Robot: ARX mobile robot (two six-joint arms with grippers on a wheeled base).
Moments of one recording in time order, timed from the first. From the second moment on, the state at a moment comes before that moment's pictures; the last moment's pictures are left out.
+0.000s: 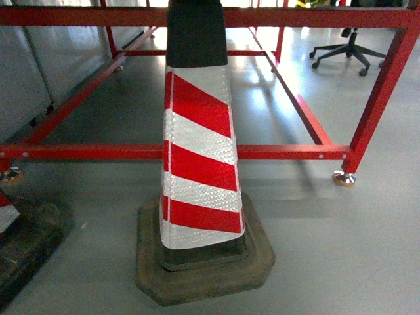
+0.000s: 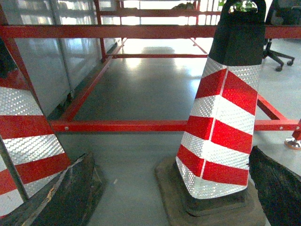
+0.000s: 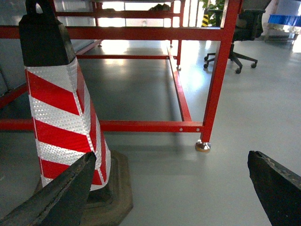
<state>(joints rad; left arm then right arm) 0.00 0.01 0.01 0.00 0.00 0.00 0.00 0.00 0.01 -0.01 0.00 0.00</state>
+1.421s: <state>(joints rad) 0.00 0.01 0.01 0.00 0.00 0.00 0.00 0.00 0.01 -0.01 0.00 0.00</state>
